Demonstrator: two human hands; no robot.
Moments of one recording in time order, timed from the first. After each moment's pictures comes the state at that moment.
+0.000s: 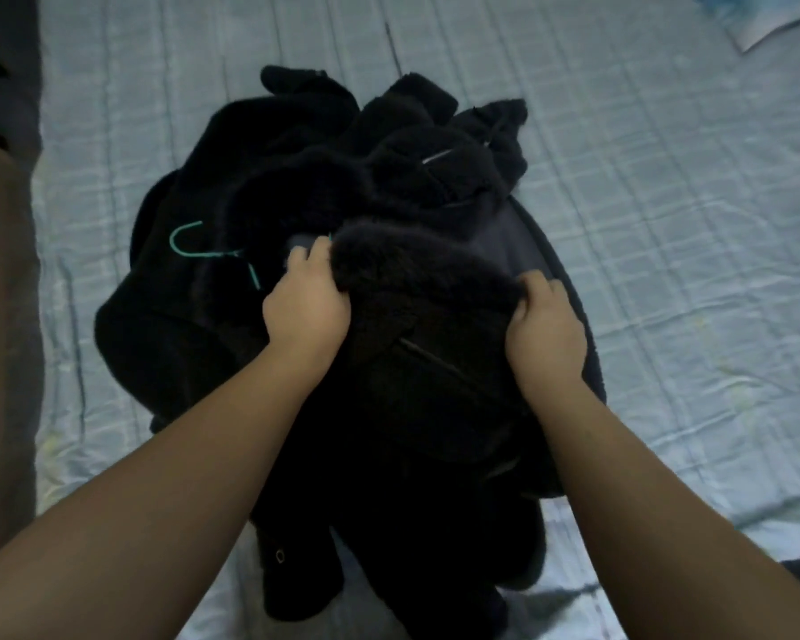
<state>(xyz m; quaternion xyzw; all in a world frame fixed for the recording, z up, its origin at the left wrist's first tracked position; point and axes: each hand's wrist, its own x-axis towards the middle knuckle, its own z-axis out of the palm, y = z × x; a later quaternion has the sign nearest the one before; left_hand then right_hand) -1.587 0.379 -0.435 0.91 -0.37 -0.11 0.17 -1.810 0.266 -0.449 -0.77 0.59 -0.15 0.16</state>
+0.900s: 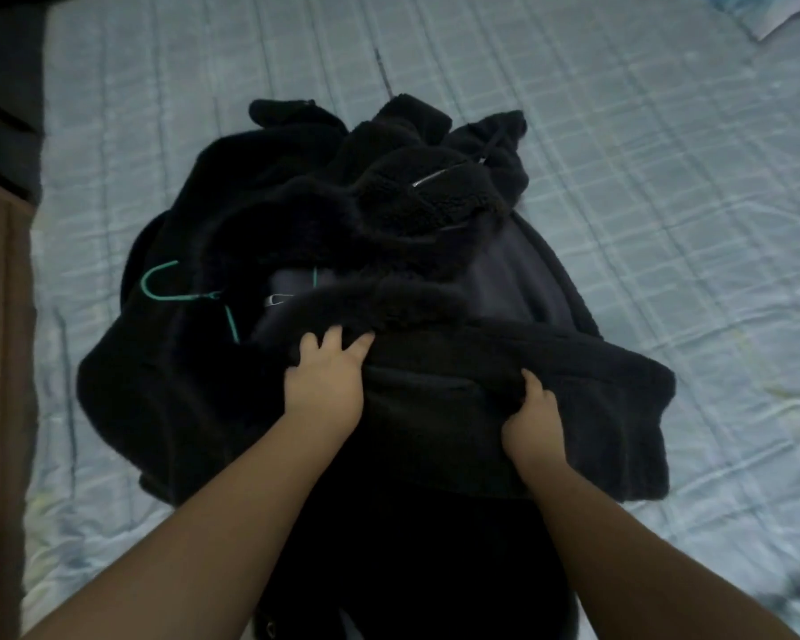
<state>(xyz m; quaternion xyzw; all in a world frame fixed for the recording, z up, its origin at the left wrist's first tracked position) -1.616 0.377 -0.484 0.86 -0.45 -0.22 -0.11 -1.855 0.284 -0.579 -0.65 0.65 -0.01 0.38</state>
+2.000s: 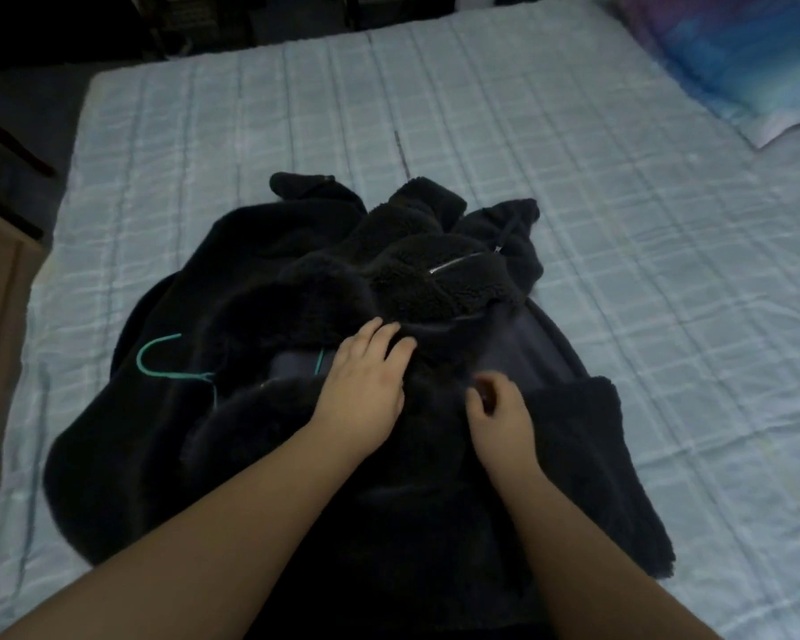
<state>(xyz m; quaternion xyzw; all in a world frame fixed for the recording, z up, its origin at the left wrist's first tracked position) -1.571 0.287 -0.499 0.80 -0.60 -0.07 0.06 -1.744 0.207 -0.556 -0.69 0.57 -0.16 0.41</state>
